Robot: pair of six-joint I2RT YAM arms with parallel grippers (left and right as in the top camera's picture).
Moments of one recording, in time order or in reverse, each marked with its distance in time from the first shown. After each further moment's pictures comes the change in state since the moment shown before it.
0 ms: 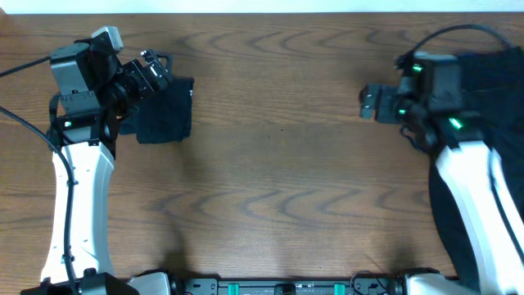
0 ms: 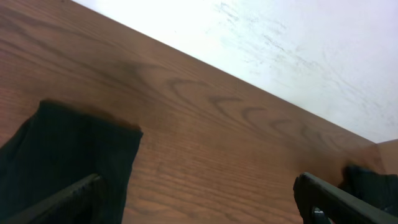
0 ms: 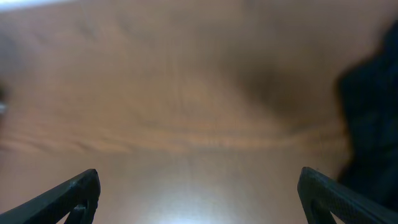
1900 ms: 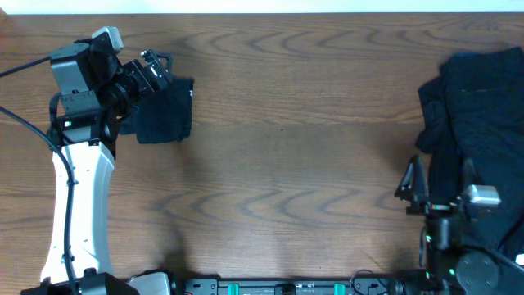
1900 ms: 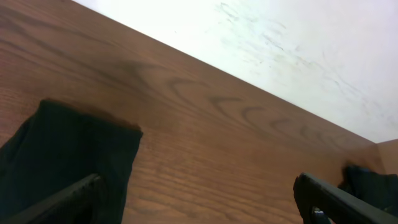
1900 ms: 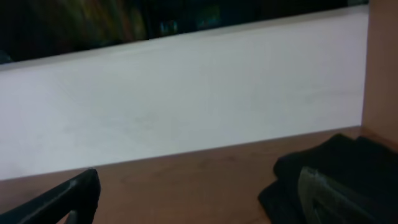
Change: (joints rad) left arm 0.000 0.000 0.000 0.000 0.000 0.000; right arm -0.068 -1.328 -0.945 0.531 0.164 -0.034
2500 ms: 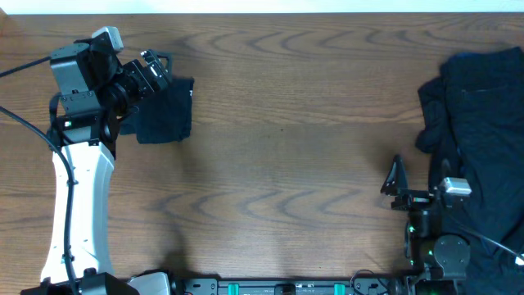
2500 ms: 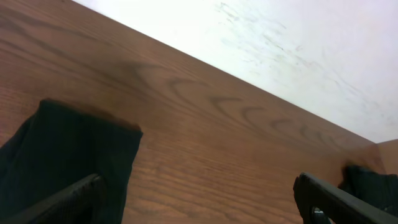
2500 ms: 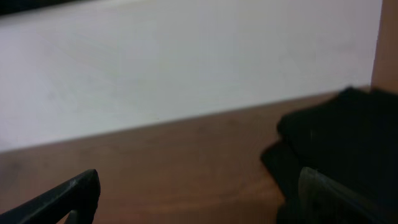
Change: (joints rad) left arm 0.000 0.000 0.000 0.000 0.000 0.000; right arm 0.000 0.000 -0.226 0.119 0.000 0.023
